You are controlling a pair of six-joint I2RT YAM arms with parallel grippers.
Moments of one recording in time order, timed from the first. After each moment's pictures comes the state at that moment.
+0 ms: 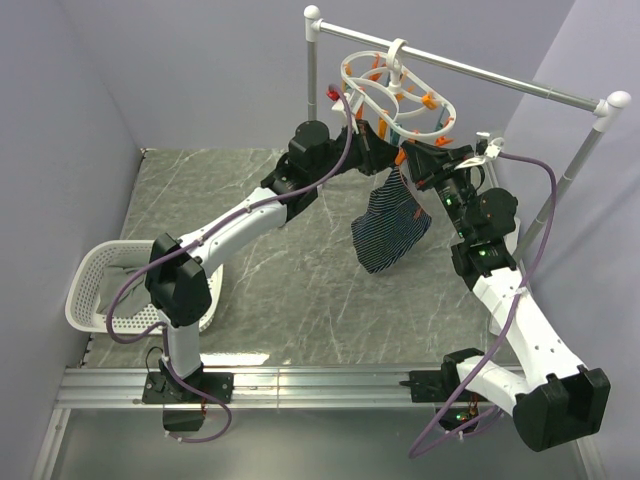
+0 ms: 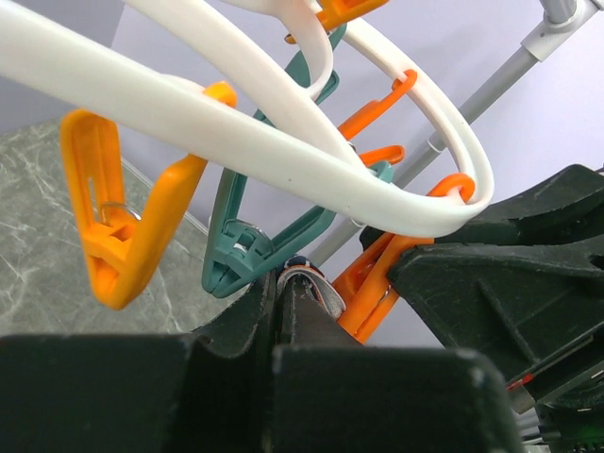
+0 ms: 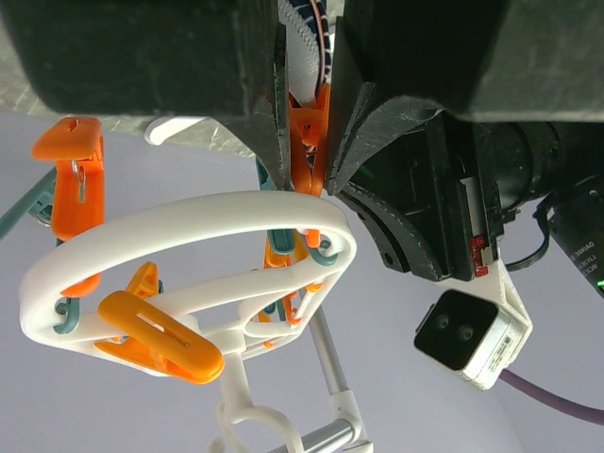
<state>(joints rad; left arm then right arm) -0.75 1.88 1.78 0.25 0.37 -0.67 0.24 1.03 0.91 0.51 -0.20 0.38</state>
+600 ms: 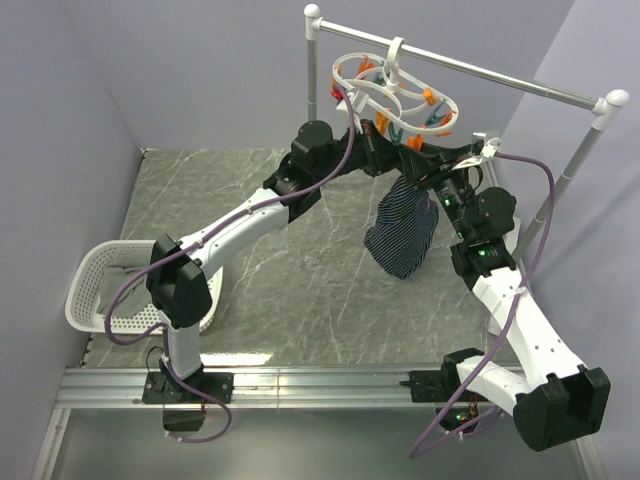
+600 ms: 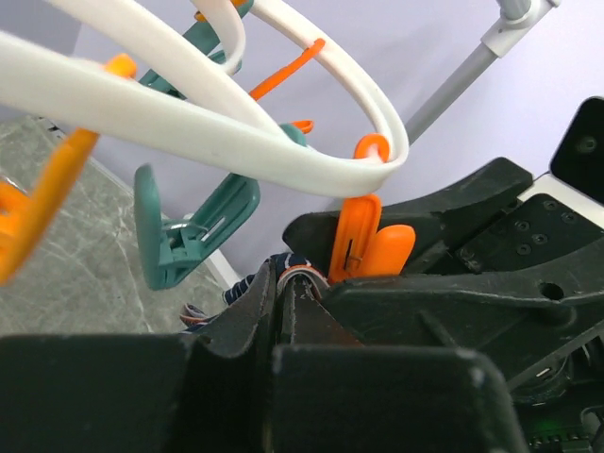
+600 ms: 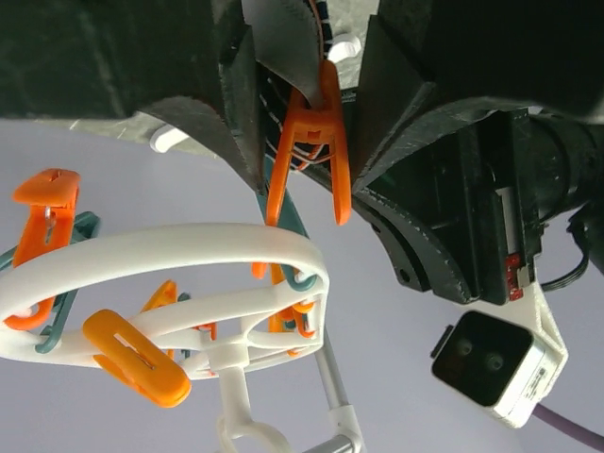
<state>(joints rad) -0.77 1.88 1.80 0.24 0.39 -0.70 0.25 1.03 0.91 0.49 -0.21 0.35</state>
